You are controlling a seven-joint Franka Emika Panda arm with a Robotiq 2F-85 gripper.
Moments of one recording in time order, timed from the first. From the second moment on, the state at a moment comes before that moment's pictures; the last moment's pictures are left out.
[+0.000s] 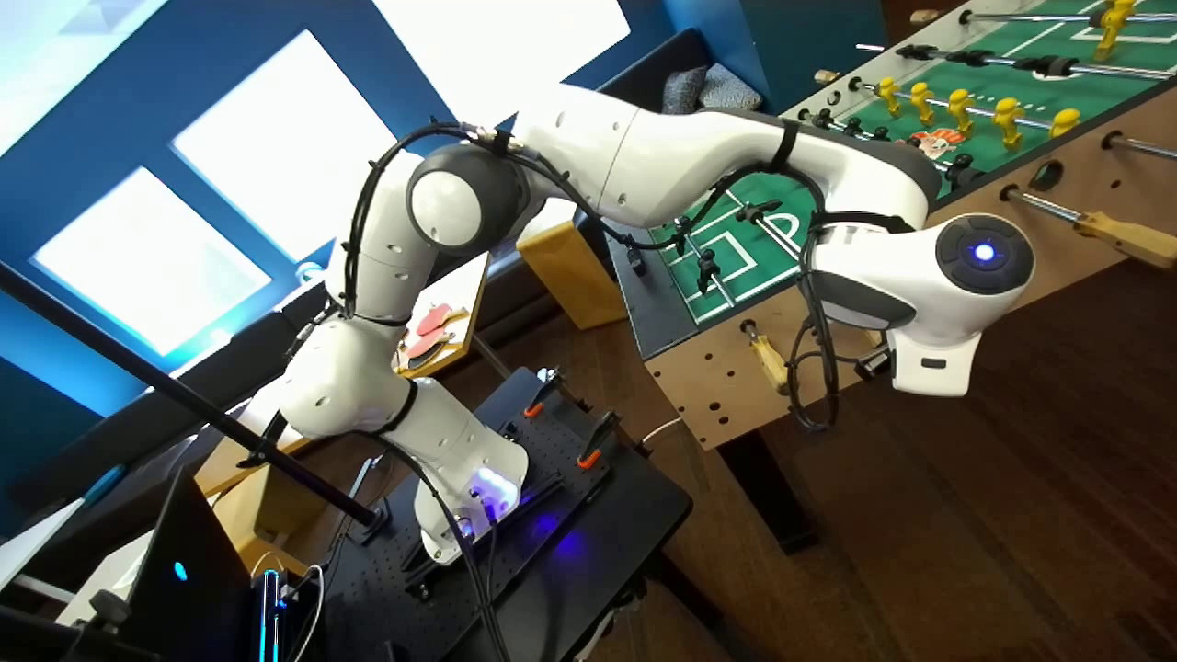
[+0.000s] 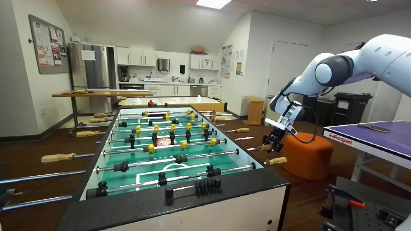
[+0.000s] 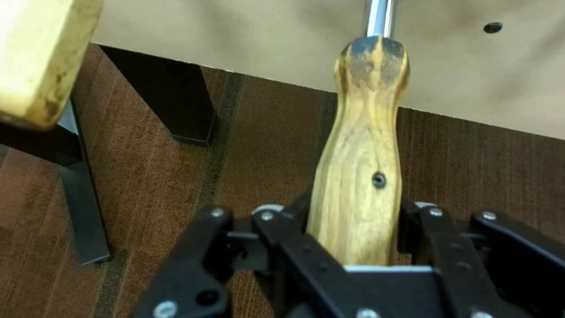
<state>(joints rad) -0.57 1.05 -0.32 -1.41 0.95 2.03 0.53</state>
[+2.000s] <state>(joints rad) -0.97 1.07 -0.24 -1.28 0.94 1.90 0.43</state>
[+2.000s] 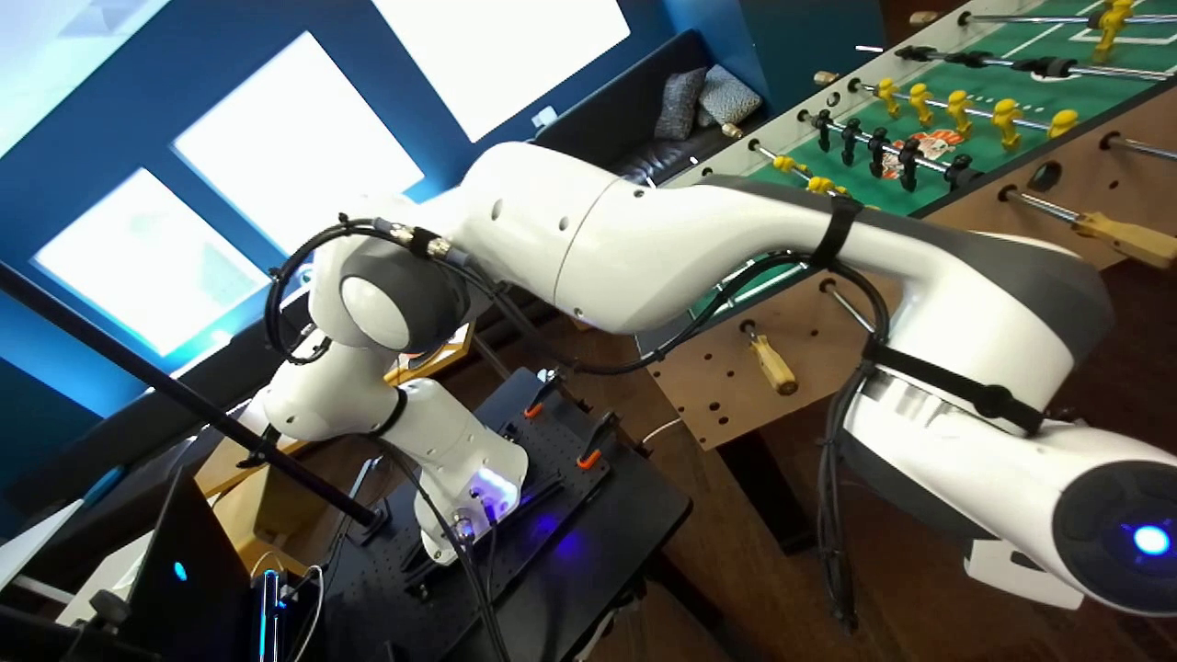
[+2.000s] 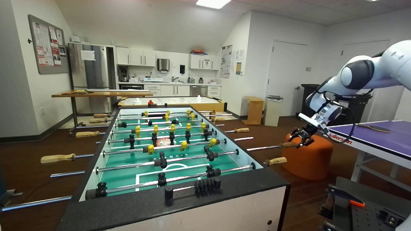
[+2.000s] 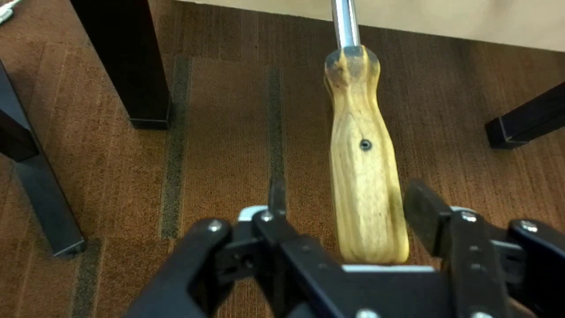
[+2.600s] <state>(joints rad) -1.02 0.84 -0.26 -1.43 0.83 1.66 0.29</state>
